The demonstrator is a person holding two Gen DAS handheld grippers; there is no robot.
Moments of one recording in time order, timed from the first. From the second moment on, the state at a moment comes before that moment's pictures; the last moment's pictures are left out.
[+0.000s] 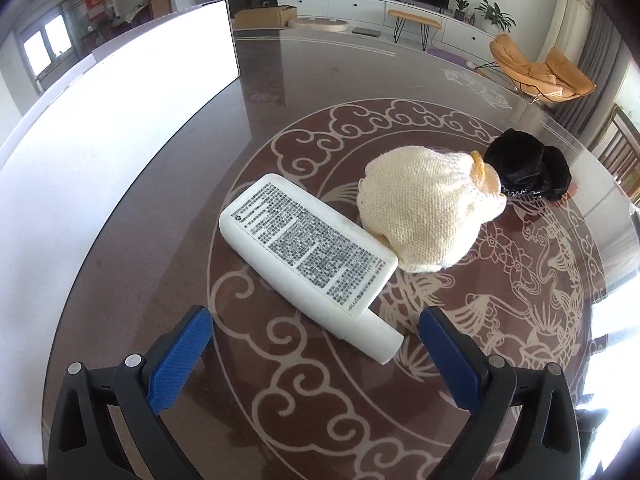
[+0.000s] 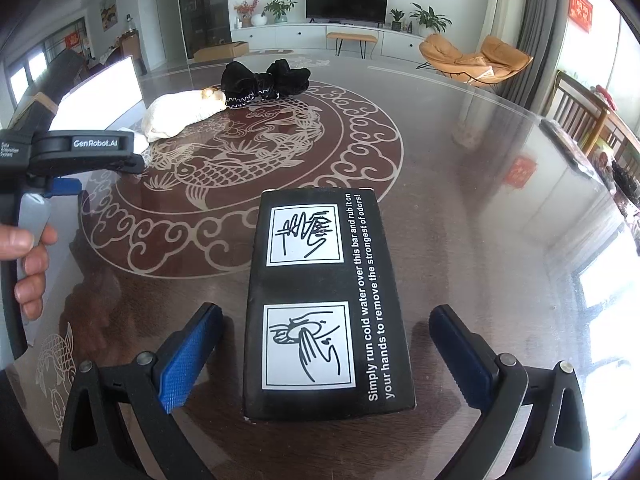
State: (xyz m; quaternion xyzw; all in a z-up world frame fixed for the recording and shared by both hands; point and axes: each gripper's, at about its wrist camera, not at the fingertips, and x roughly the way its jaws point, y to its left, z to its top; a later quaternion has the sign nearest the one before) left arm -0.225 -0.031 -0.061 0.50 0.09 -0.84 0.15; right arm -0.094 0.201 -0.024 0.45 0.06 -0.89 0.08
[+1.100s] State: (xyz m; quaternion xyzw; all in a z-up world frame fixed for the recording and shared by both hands) left arm -0.160 -0.101 -0.041 0.45 0.08 -0.89 0.03; right arm -0.096 0.202 -0.025 0.45 0.05 -0.89 0.08
